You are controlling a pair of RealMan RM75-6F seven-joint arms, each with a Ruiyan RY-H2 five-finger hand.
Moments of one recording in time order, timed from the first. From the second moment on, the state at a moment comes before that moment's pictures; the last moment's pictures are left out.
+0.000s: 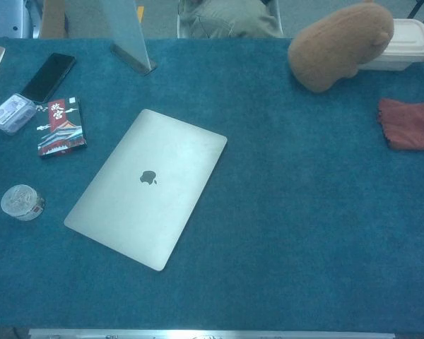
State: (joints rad) left arm -0.10 -1.08 -0.04 -1.74 1.56 1.52 0.11; right arm 0.10 -1.16 0.17 -1.74 -1.36 1.52 -0.12
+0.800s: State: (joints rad) left arm -0.25 -1.05 -0.06 -1.73 1.60 1.32 0.00; right arm 0.11 -1.16 0.18 -1.73 -1.36 1.51 -0.10
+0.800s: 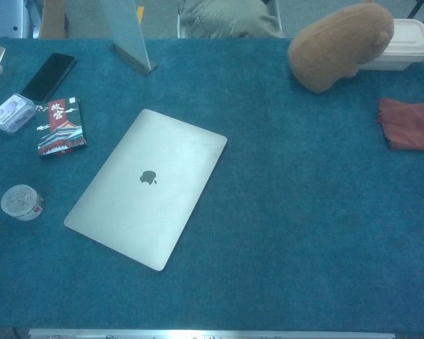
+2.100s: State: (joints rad) left arm -0.70 -1.36 -0.12 -1.56 1.00 0.84 0.50; right arm 0.14 -1.16 0.21 -1.66 -1.31 1.47 -0.06
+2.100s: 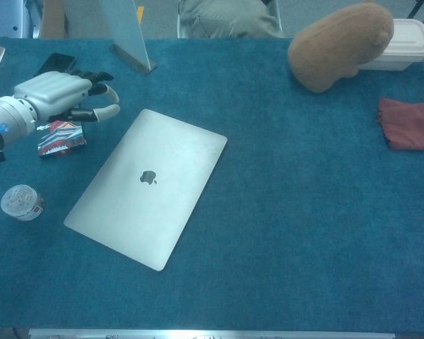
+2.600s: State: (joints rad) left arm -0.76 -1.50 -0.09 -1.45 0.90 0.87 0.59; right arm 0.14 -1.17 0.21 -1.65 -1.30 1.46 -0.05
